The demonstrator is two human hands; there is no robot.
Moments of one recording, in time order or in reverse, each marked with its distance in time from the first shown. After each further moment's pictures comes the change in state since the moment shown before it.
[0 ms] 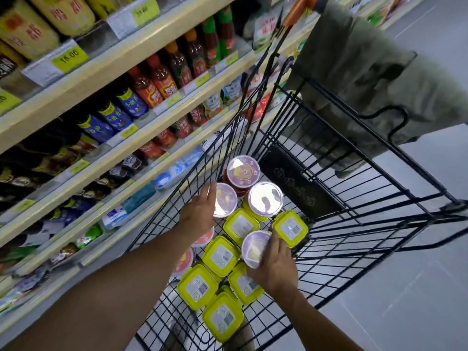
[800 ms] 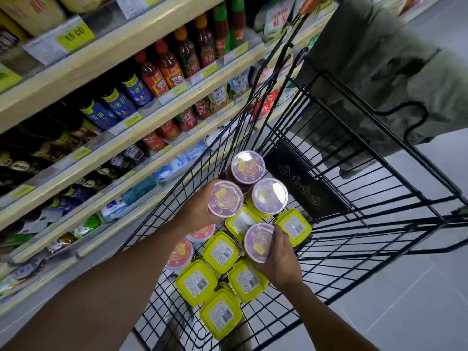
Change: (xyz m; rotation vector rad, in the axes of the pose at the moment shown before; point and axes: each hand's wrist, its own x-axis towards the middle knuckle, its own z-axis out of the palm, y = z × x) left_hand 0.002 -0.031 0.025 -0.635 0.083 0.124; right_hand 0.011 0.013 0.000 0.253 0.032 -0.113
